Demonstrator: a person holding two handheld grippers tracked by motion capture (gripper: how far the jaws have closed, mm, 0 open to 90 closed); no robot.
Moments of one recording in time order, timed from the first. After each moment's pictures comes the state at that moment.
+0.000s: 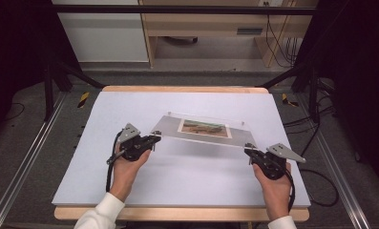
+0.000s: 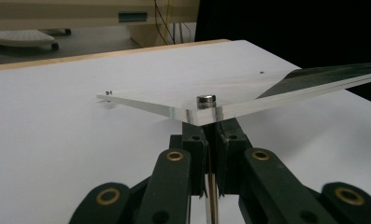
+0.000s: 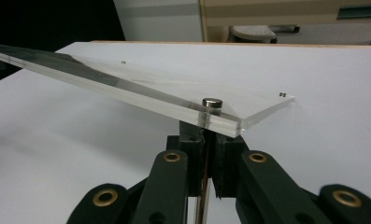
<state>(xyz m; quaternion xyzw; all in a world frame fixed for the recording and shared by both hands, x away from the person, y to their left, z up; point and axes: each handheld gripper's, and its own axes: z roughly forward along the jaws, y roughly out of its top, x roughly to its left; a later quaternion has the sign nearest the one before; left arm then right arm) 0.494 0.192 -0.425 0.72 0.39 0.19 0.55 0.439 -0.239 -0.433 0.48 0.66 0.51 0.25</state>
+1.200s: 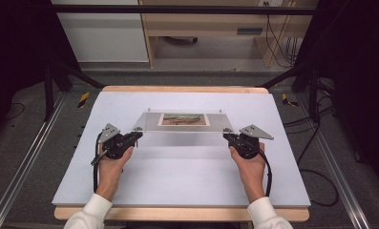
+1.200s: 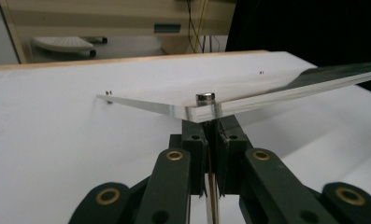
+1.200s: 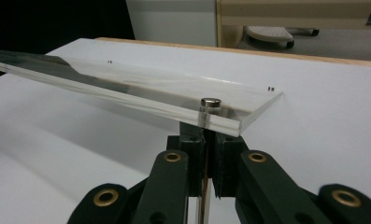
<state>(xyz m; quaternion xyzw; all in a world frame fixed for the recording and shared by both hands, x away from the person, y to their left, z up) 0.507 0.237 -0.444 0.69 0.42 0.23 0.55 0.502 -0.185 -0.438 0.46 0.68 0.51 0.25</state>
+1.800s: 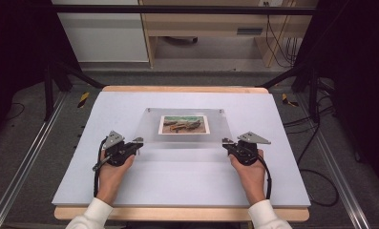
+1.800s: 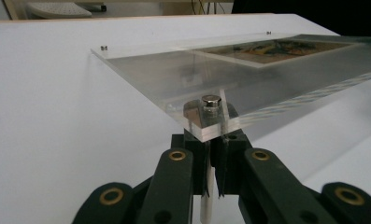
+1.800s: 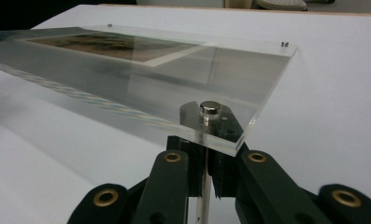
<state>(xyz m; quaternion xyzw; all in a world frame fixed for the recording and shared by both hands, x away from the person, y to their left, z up) 0.496 0.235 -0.462 0.72 0.44 0.21 0.50 0.494 -0.187 -0.459 0.47 0.71 0.48 0.21</state>
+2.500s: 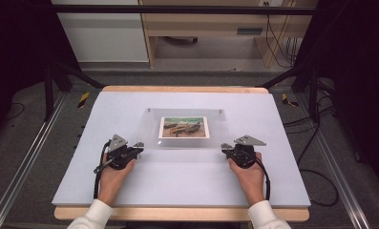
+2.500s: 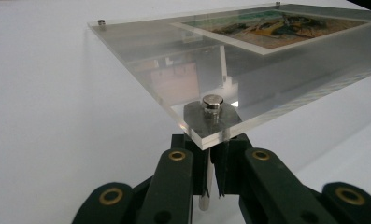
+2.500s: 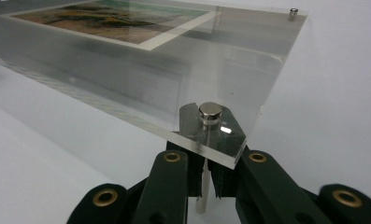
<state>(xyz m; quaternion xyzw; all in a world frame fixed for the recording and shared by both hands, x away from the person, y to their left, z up) 0.494 0.233 -0.474 0.74 0.44 0.21 0.47 0.494 -0.184 -0.472 0.47 0.73 0.44 0.20</state>
